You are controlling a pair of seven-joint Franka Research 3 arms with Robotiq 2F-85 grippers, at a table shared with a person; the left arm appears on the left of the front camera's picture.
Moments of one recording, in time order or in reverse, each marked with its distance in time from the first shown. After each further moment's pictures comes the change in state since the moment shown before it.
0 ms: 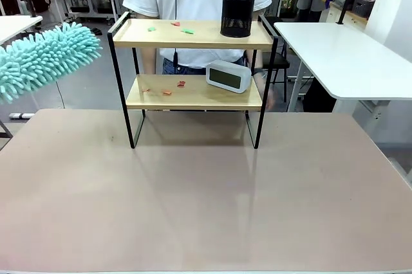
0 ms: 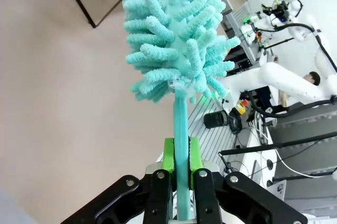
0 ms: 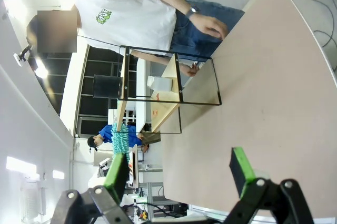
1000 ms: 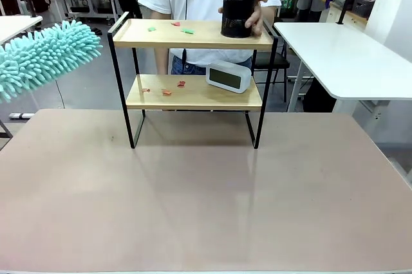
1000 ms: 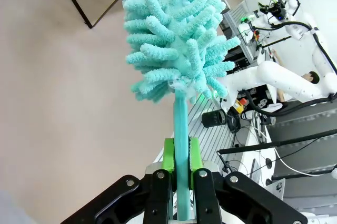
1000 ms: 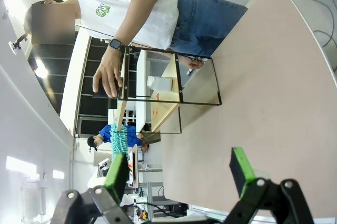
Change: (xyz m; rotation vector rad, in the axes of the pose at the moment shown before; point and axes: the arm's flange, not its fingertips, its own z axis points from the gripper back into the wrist) left arm -0.001 -0.001 0.001 -0.006 0.000 -0.002; right arm 0.000 0.000 0.000 0.000 0.000 0.001
